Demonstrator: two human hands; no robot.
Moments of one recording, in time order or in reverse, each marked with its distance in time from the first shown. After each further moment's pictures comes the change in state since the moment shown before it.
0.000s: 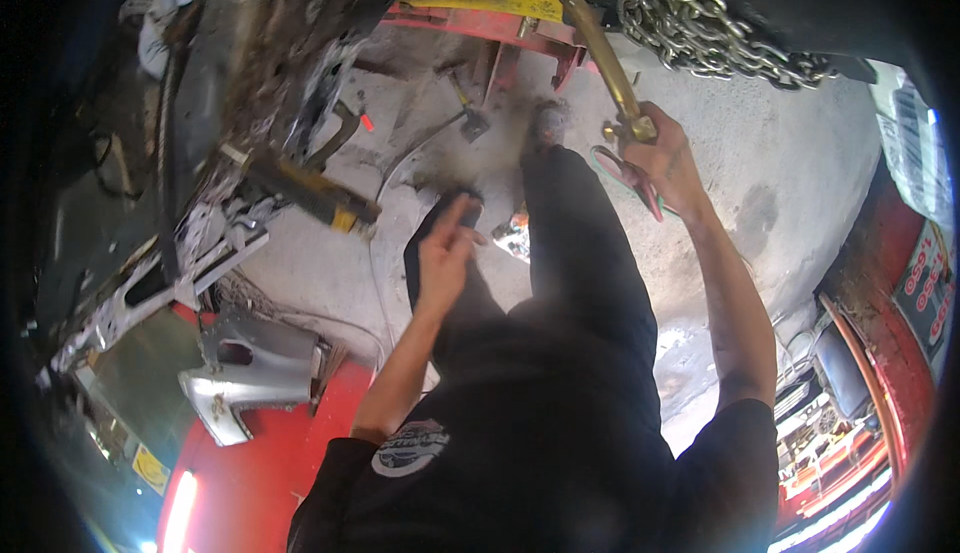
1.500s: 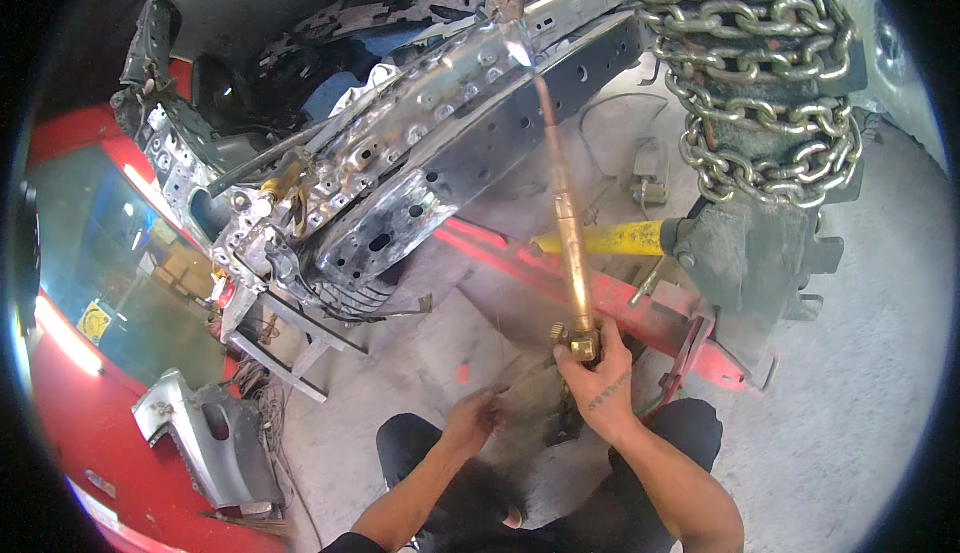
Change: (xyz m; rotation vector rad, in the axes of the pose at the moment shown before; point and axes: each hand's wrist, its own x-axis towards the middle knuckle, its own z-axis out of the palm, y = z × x) left_hand 0.201 -0.261 -0.019 -0.511 0.108 0.187; right_hand 0.158 0.216 0.140 0.489 -0.125 -0.811
